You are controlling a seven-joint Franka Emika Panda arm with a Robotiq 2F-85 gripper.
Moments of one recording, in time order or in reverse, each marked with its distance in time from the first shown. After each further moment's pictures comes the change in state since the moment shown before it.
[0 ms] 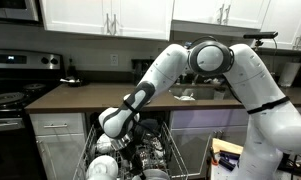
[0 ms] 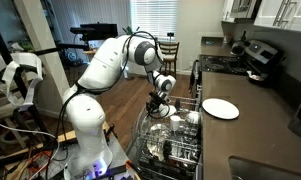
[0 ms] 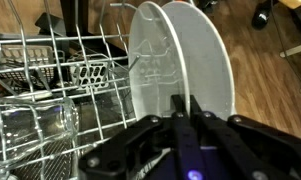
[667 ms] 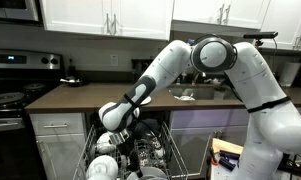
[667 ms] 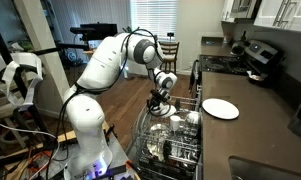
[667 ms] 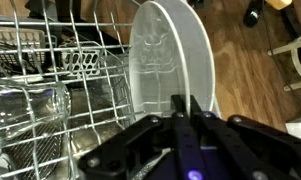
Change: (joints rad) arm -0.028 -0.037 0.024 -0.001 0.034 0.001 -0.070
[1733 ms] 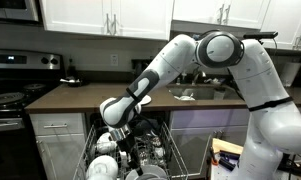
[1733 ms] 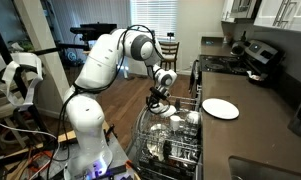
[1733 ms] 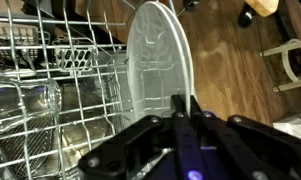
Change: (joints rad) arm -0.009 -0.067 0.013 -0.044 0.030 -0.005 -0.041
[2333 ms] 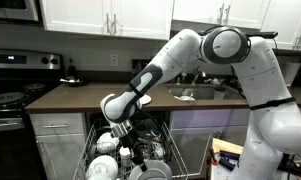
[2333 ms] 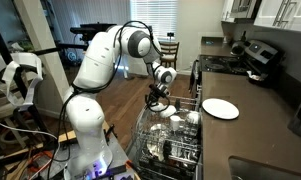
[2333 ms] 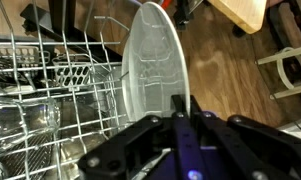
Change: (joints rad) arm 0.000 -0.058 -0.003 -0.026 0.001 -0.074 0.015
